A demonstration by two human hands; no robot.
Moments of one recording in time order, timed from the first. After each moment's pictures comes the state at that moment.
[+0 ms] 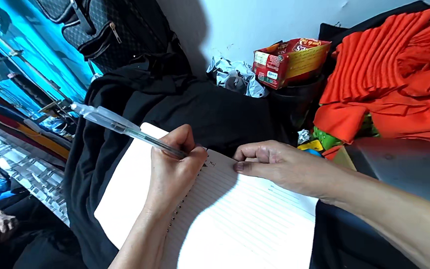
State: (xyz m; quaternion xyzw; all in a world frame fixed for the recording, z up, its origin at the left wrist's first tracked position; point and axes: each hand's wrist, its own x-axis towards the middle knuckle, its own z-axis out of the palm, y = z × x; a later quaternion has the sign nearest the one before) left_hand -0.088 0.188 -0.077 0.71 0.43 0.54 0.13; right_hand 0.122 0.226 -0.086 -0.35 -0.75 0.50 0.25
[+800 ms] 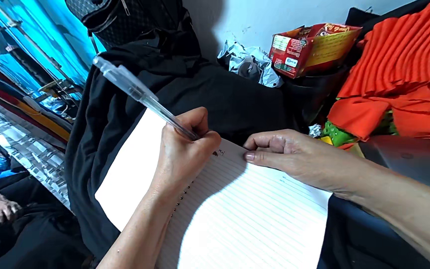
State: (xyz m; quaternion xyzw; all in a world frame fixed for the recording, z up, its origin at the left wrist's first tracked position) left_hand -0.088 0.194 -0.077 0.71 0.43 0.54 0.14; right_hand 0.121 0.225 -0.087 -0.36 -0.74 0.50 0.27
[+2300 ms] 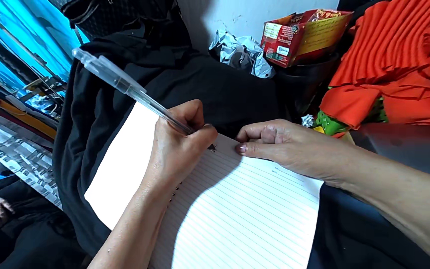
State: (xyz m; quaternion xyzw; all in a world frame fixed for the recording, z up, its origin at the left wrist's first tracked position) left_hand -0.086 0.195 -0.077 0.72 0.41 0.53 0.19; right_hand 0.119 0.220 -0.083 -0.36 -0.74 0.49 0.27
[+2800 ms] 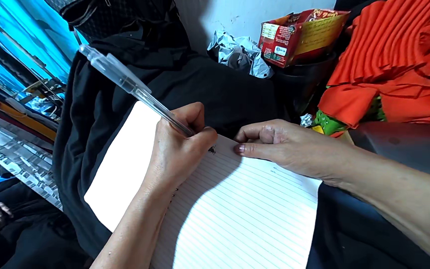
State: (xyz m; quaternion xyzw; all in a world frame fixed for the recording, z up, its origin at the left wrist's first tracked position) left_hand -0.085 0.195 -0.078 0.72 0.42 0.52 0.18; right_hand 0.119 0.221 -0.084 -0.36 -0.75 0.49 0.27
